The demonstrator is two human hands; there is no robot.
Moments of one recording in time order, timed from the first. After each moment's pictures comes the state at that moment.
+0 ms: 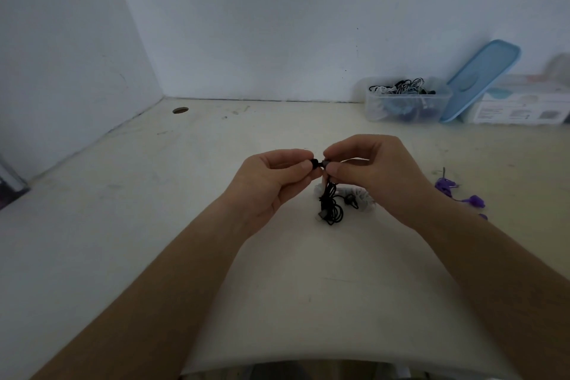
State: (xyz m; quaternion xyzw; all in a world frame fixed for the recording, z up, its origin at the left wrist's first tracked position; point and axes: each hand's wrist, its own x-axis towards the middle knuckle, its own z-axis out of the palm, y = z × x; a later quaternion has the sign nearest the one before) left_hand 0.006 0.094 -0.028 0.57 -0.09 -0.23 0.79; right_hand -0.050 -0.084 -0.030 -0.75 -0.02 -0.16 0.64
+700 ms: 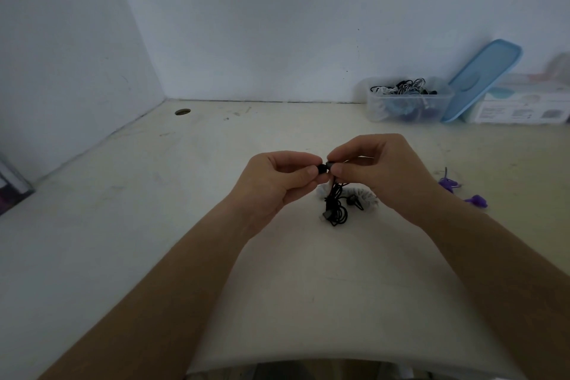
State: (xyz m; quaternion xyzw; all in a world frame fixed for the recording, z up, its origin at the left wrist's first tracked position) left_hand 0.004 0.095 -0.028 0.61 -0.15 -0.22 0.75; right_hand -0.049 -0.089 -0.030 -0.77 -0.04 -0.17 0.61
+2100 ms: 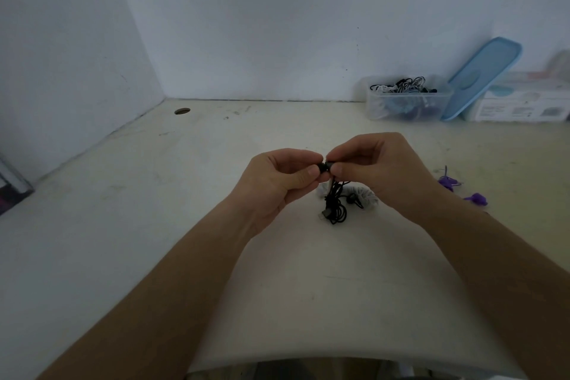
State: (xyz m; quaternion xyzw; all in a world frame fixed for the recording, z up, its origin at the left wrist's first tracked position) left_hand 0.005 0.094 -0.031 0.59 -0.16 -0.23 0.76; right_hand -0.047 -0.090 -0.033 -0.76 -0.06 -0.16 0.63
